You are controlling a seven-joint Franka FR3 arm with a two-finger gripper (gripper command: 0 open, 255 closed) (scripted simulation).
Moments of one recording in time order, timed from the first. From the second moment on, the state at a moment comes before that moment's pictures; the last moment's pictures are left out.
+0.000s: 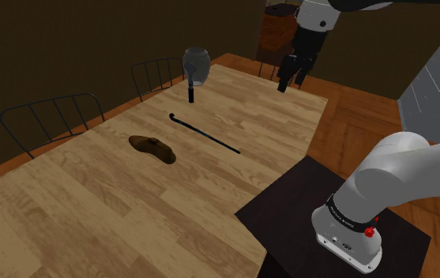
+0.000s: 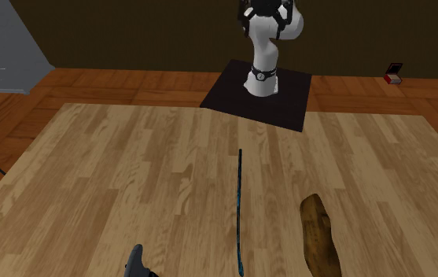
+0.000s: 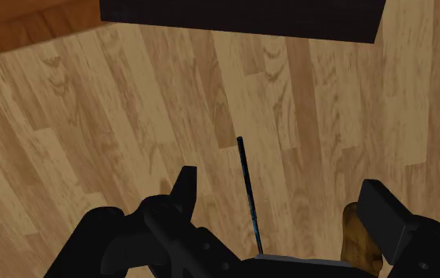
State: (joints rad) arm 0.00 -0.79 0.03 -2.43 0.06 1.68 -0.02
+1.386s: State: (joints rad) arm 0.02 -0.11 0.06 -2.27 0.03 2.19 -0.09
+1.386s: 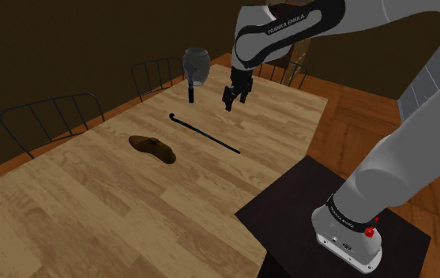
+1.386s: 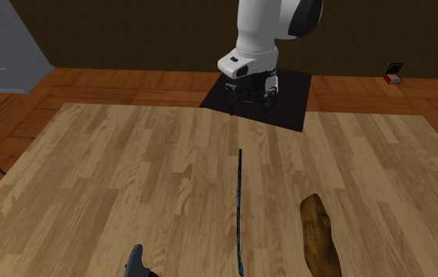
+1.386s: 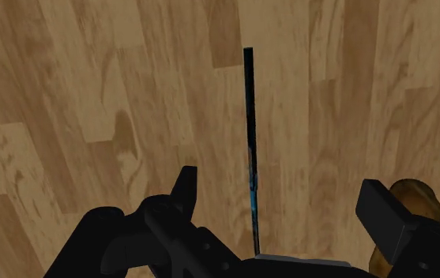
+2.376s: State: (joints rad) arm 0.06 0.50 0.07 -1.80 -0.04 2.32 -0.10
